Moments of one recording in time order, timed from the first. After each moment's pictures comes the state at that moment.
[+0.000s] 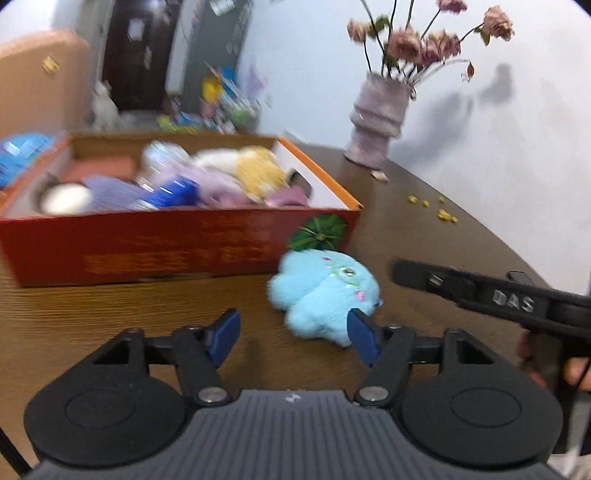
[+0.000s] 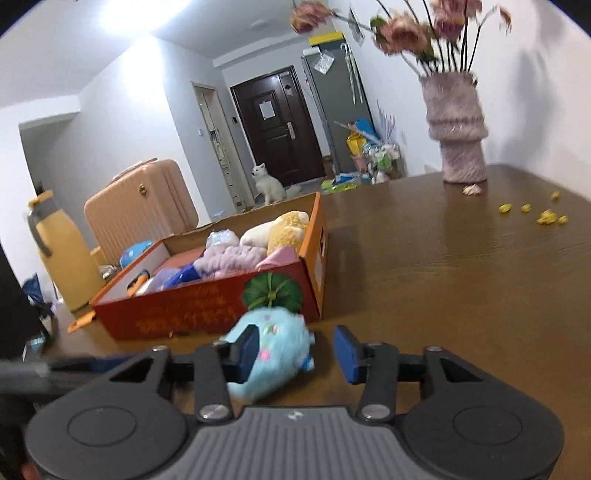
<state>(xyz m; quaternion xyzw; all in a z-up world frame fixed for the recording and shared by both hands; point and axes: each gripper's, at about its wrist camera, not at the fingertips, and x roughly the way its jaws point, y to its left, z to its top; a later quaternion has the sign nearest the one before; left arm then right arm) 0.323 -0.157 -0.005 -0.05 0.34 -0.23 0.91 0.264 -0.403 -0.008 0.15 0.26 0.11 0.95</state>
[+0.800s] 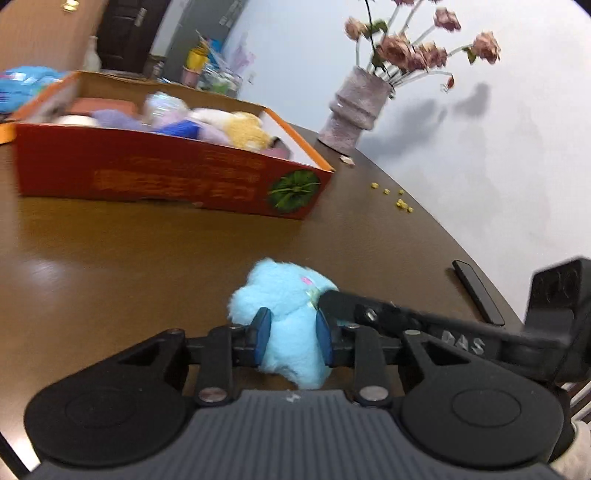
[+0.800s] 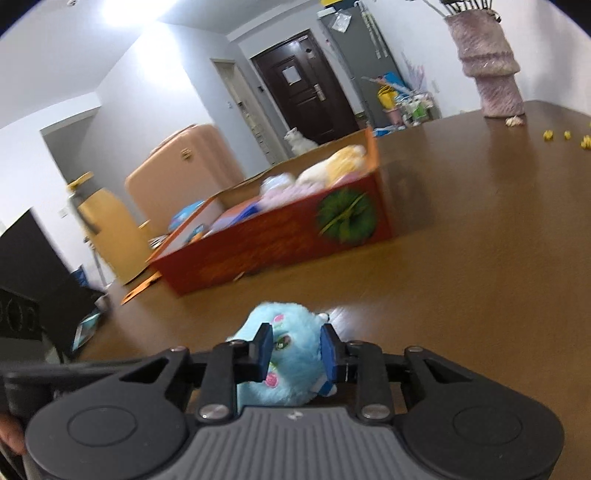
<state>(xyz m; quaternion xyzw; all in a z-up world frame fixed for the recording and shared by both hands) 0.258 -0.099 -0.012 -0.12 0.36 -0.27 0.88 0.217 -0.357 -0.033 0.20 0.32 0.19 0.91</state>
